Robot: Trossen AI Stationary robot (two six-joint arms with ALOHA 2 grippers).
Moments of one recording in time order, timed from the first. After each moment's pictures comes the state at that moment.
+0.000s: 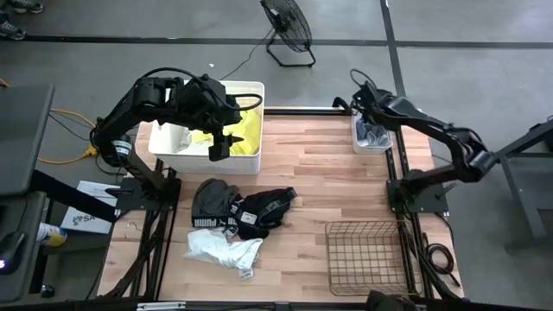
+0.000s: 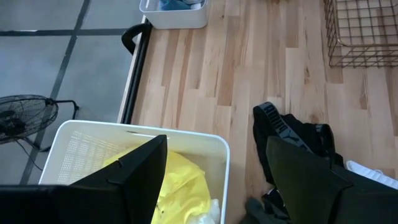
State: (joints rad) left arm 0.12 1.59 2.32 -1.53 -0.17 0.11; right arm -0.86 1.33 0.97 -0.78 0.48 1.02
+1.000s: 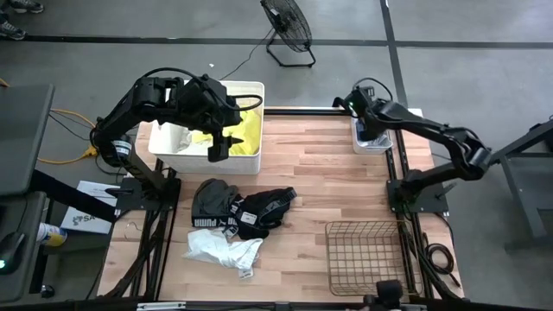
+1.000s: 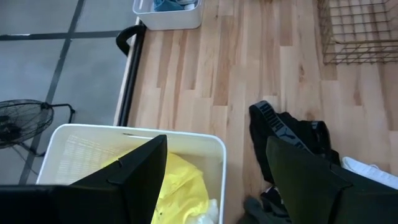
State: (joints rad) left arm 0.12 1.59 2.32 -1.53 -0.14 0.13; right arm -0.74 1.34 0.97 -0.68 0.61 2.15
